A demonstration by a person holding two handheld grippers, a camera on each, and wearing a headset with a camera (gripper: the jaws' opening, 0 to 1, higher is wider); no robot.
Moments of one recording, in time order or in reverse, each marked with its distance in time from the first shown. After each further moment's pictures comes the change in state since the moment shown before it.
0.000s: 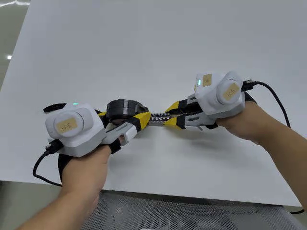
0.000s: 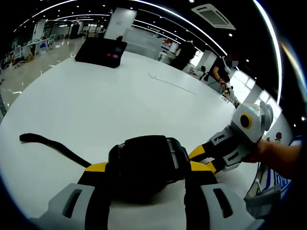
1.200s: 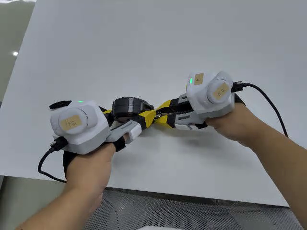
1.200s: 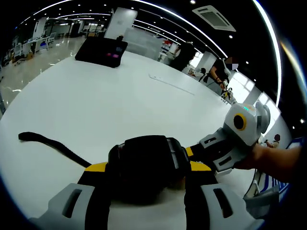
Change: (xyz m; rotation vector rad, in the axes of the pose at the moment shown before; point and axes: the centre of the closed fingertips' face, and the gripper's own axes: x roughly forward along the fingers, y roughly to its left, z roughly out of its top) left arm -0.001 -0.001 0.000 -0.015 -0.003 -0.013; right arm 0.023 0.003 0.018 0.033 -0.064 0.013
